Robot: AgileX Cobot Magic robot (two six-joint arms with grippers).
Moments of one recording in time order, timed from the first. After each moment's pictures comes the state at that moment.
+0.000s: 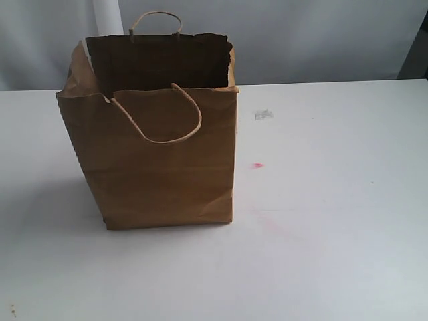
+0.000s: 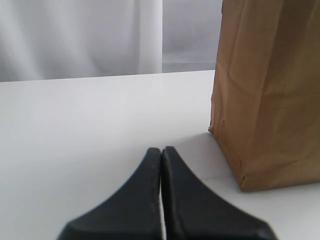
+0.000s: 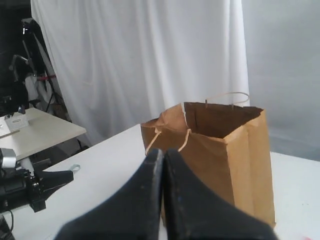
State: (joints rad) left arm -0.01 0.00 0.00 0.23 0.32 -0.23; right arm 0.46 0.25 -0.54 0.23 0.35 0.00
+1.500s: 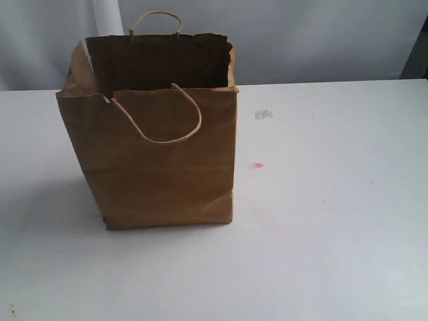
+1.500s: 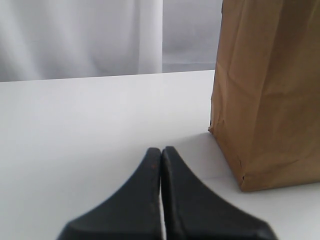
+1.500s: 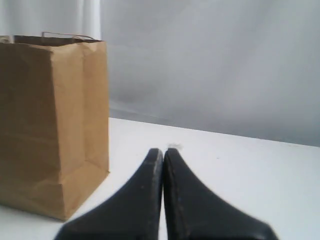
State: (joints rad) left arm -0.01 0.00 0.00 0.23 0.32 -0.23; right arm 0.03 0.01 -0.01 0.11 0.09 -0.14
